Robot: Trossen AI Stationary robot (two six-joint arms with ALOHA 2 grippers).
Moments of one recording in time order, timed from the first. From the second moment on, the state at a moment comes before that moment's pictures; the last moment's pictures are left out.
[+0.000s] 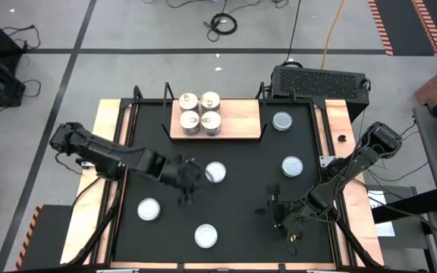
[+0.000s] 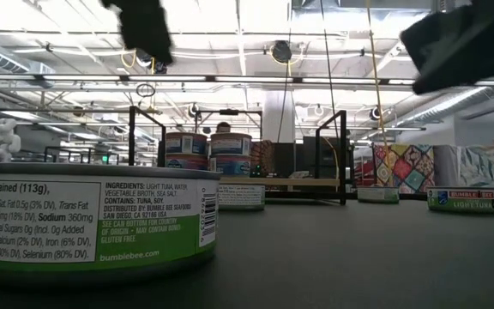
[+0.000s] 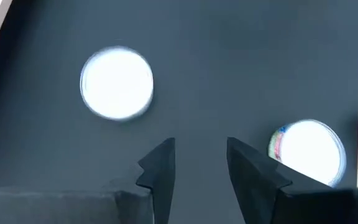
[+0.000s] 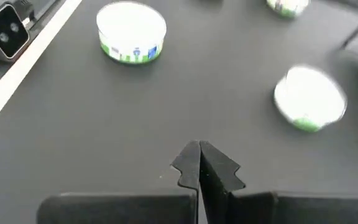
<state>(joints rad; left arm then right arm) -0.30 1.47 1.22 -0.76 -0.15 -0.49 0.72 1.45 0.72 -0.04 0.58 0.26</state>
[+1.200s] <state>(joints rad) -0.29 1.30 0.85 -1.06 -0.30 -1.02 0.40 1.47 0.72 0.08 0.07 -0.08</state>
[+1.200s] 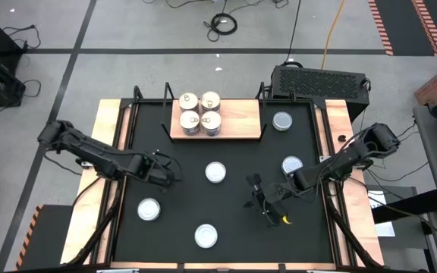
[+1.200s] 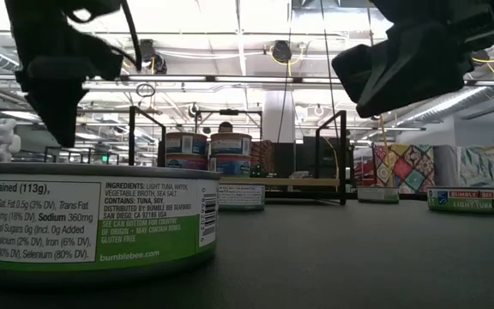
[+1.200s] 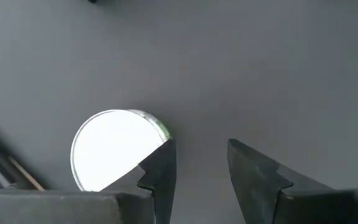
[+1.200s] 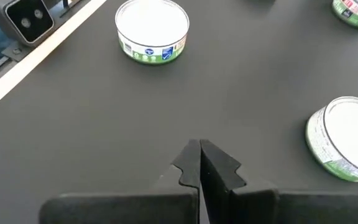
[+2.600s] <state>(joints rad) -0.28 1.63 0.85 -1.14 -0.25 -1.01 0.41 1.53 0.72 0.09 0.08 0.14</state>
